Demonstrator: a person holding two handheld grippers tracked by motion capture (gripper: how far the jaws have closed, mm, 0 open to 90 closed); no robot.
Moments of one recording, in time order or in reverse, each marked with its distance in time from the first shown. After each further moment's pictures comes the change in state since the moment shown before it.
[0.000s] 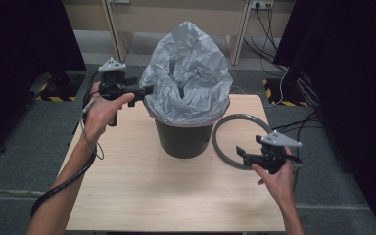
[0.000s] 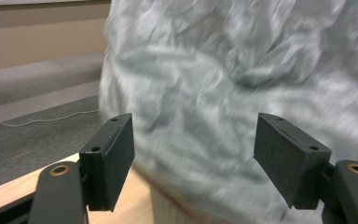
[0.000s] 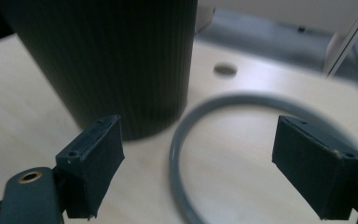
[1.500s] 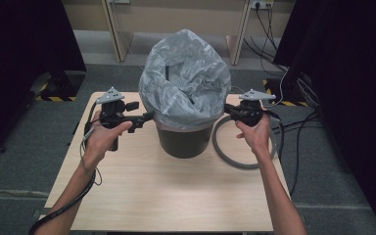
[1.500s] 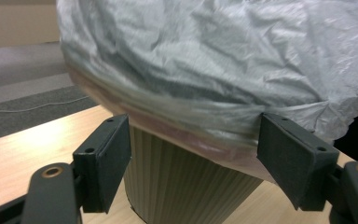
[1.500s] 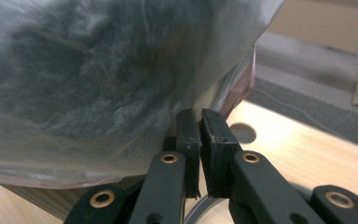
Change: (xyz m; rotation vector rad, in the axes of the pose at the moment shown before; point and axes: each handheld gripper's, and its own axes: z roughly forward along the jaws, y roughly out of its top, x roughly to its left) left arm -0.005 -0.061 -0.005 -0.015 -0.115 -0.060; right arm -0.015 0.081 0.092 0.007 0.104 -0.014
